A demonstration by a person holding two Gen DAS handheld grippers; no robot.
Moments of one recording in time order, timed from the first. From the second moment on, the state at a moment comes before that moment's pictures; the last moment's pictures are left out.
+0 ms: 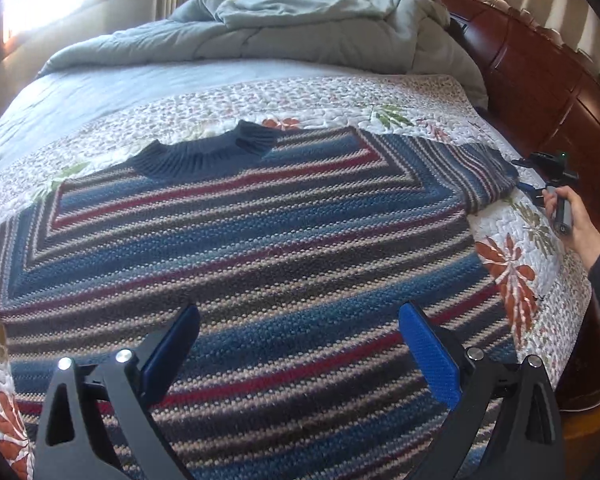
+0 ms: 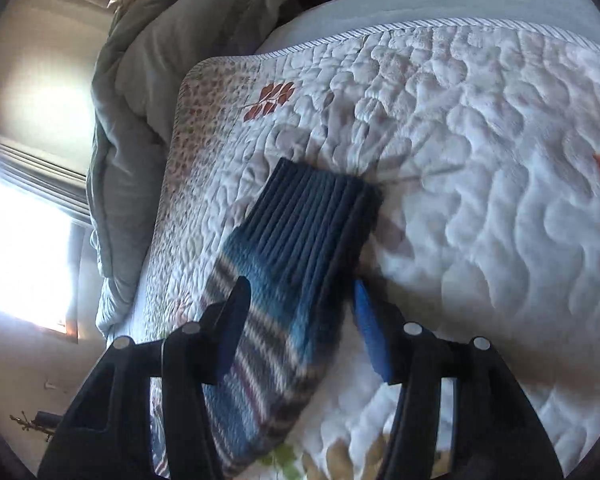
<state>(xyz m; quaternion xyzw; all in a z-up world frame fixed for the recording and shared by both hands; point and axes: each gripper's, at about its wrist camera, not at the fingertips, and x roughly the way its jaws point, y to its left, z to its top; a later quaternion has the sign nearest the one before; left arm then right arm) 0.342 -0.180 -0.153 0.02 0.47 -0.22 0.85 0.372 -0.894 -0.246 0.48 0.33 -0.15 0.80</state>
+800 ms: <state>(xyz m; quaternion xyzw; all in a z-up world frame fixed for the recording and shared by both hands) 0.385 -0.016 -0.131 -0.13 0.51 -0.17 0.83 0.453 -0.516 -0.083 0.08 0.35 -0.01 0.93</state>
